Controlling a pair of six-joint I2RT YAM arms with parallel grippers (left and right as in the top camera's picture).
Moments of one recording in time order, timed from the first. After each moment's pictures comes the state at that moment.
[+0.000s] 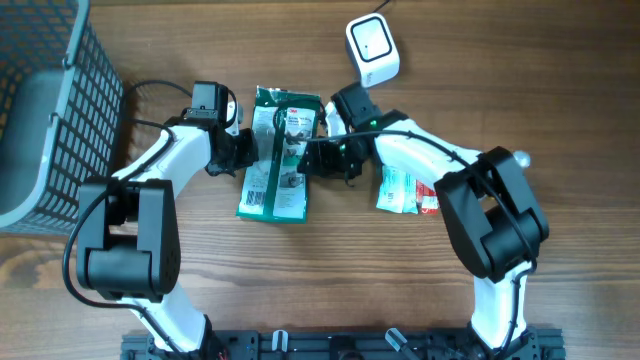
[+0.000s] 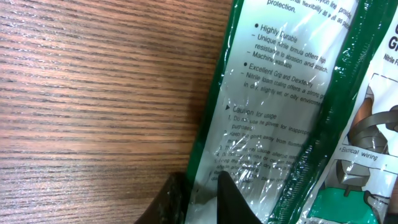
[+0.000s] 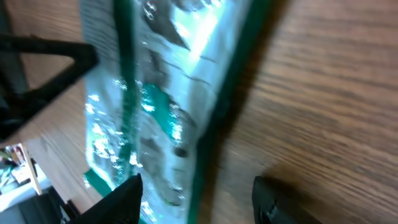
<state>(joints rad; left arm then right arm) -0.09 1.89 1.10 -0.51 0.21 -0.29 0.53 2.09 1.32 -0.43 -0.59 0.52</state>
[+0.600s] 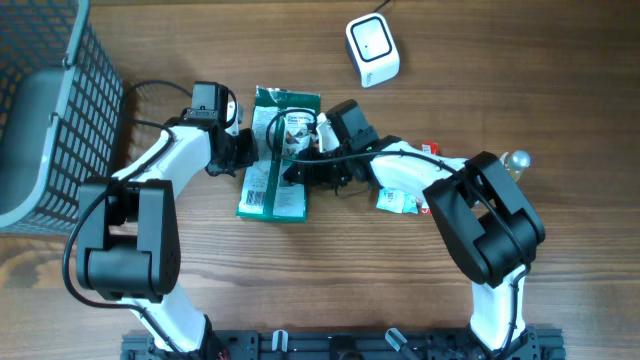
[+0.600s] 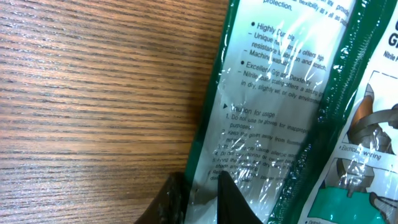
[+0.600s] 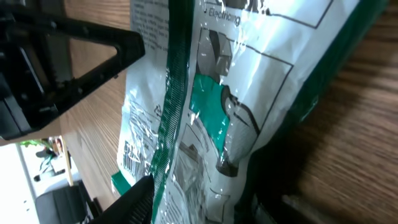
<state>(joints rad) -0.09 1.89 1.10 -0.51 0.21 -0.29 0.58 2.08 1.17 -0.07 -0.67 0.64</state>
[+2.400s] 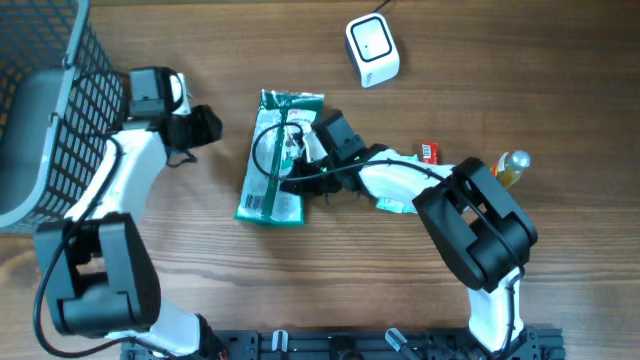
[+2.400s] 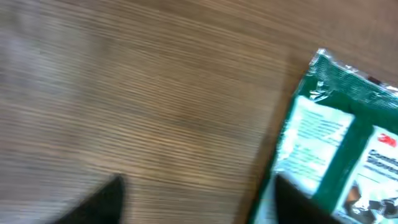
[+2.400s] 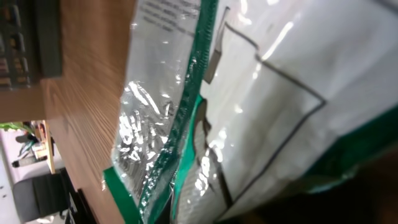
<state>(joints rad) 0.10 1.73 1.13 -0.48 0.16 -0.24 0.64 2.08 1.16 -0.06 -0.64 0.60</state>
